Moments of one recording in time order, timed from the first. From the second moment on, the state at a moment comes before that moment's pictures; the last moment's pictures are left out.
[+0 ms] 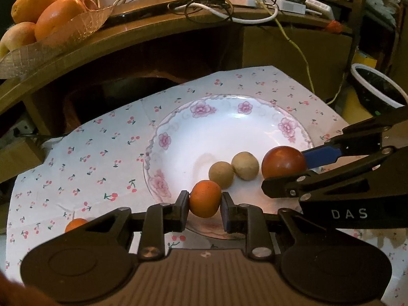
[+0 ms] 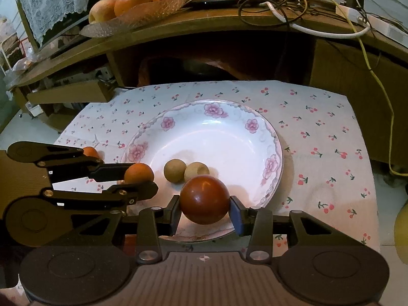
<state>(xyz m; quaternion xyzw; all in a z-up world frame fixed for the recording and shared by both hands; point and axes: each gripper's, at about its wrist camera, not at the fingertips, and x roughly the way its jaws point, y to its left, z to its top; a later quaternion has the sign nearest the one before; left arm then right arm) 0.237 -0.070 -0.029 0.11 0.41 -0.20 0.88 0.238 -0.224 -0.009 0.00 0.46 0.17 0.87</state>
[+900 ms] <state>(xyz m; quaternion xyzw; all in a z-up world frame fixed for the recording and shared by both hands) 0.227 -0.064 -0.008 0.09 0.38 -0.20 0.90 0.233 -0.232 0.007 0.02 0.43 0.17 0.89</state>
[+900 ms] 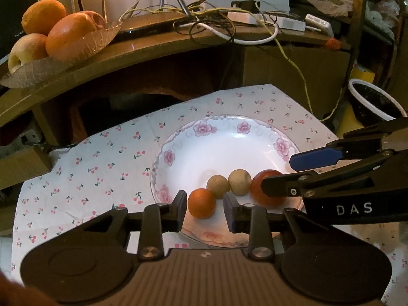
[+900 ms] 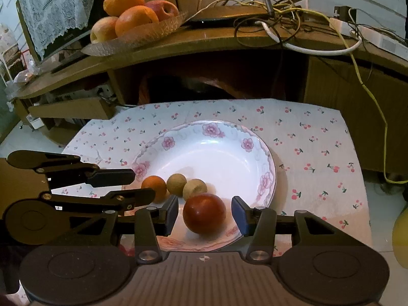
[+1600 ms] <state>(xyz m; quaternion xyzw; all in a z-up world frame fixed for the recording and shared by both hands) 0.176 -0.032 0.000 0.12 0.39 -0.24 0.88 0.194 -0.212 0.008 0.00 0.45 0.24 0.86</state>
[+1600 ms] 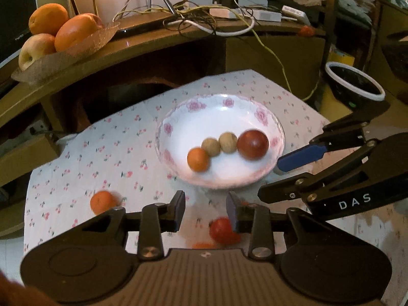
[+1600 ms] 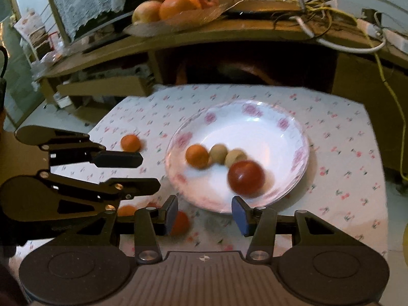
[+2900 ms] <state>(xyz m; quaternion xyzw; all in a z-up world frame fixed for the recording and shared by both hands) 0.156 -0.012 -0.038 0.15 0.44 -0.27 0.84 0.187 -0.168 -0.027 -0.09 0.47 0.32 0.82</state>
